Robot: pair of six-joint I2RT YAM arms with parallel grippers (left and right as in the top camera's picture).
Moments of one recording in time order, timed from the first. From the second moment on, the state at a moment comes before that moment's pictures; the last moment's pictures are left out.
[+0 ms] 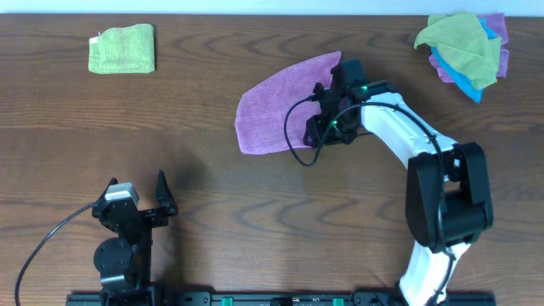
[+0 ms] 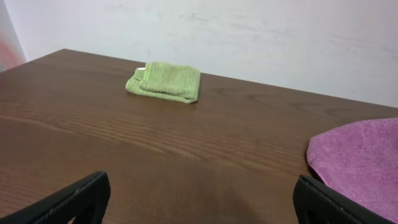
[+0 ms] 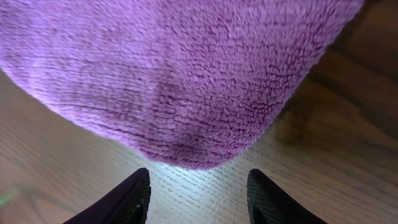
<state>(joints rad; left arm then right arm) 0.14 0.01 0.06 -0.18 0.04 -0.12 0.29 2.02 1.40 -0.78 -0.36 0.03</state>
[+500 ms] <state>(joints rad) 0.14 0.01 0.06 -0.18 0.04 -0.12 0.29 2.07 1.40 -0.74 -0.34 0.03</state>
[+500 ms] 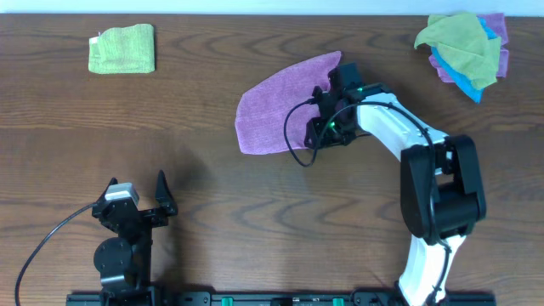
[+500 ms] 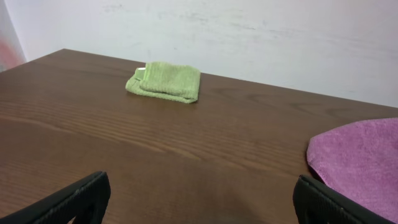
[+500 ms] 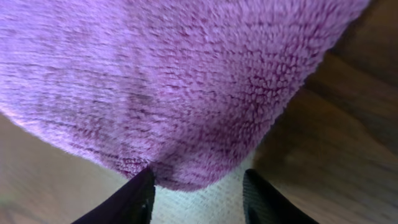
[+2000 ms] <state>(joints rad) 0.14 0.01 0.06 -0.18 0.04 -0.12 0.58 2.09 1.80 -1.35 0.35 0.15</state>
